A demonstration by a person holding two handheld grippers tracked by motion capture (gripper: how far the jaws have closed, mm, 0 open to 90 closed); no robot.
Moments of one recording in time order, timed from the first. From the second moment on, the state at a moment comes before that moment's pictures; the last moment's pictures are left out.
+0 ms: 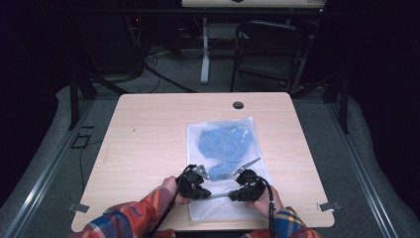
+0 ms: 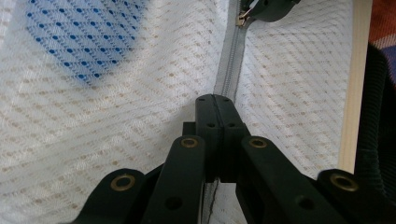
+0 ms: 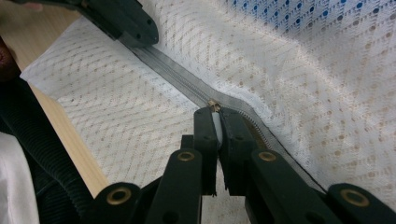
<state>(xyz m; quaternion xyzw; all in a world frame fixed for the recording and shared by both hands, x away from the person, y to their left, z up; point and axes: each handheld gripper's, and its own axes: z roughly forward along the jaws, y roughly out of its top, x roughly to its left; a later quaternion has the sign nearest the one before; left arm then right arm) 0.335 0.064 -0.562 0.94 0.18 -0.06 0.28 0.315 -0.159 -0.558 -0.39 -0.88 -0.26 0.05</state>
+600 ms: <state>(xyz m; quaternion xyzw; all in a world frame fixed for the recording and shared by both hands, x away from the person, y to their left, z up) 0.332 0.032 -0.564 0.94 0.17 -0.06 0.29 0.315 -0.157 -0.561 -0.39 -0.88 -0.27 0.05</state>
